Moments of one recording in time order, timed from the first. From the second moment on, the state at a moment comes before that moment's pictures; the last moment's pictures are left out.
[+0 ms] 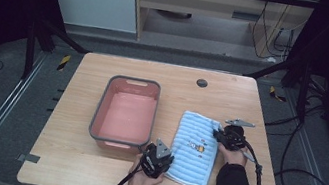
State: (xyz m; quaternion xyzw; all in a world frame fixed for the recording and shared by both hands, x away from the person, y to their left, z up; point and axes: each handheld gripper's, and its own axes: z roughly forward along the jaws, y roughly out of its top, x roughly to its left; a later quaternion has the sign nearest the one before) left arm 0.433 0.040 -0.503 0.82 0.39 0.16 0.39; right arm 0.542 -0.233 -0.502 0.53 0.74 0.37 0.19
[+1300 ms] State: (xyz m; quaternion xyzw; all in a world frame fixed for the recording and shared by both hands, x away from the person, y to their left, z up) left arm 0.420 0.052 -0.458 0.80 0.36 0.15 0.46; right arm 0.515 -0.236 -0.441 0.48 0.72 0.44 0.23
